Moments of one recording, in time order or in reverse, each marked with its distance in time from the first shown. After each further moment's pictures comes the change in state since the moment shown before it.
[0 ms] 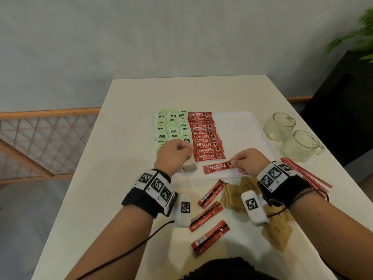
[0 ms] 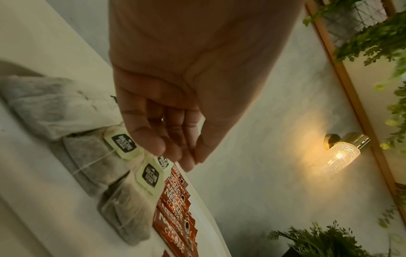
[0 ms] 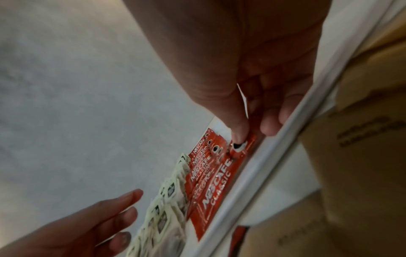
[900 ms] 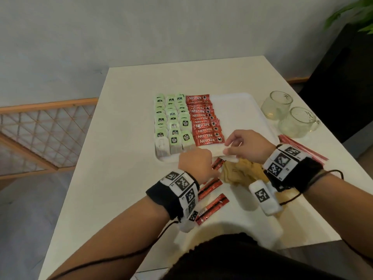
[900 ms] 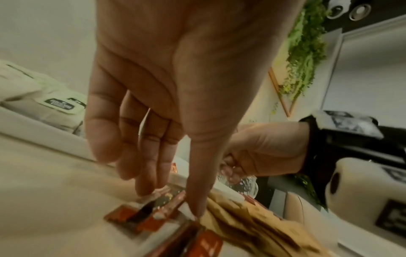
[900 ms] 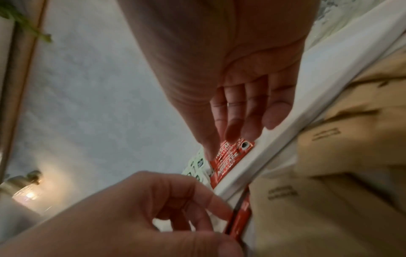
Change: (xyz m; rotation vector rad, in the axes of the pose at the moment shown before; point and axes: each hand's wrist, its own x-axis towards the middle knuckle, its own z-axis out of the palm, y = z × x) left_hand -0.060 0.000 0.050 1.048 -0.276 0.321; right_hand -0.048 -0.008 -0.003 -0.096 -0.030 -0.252
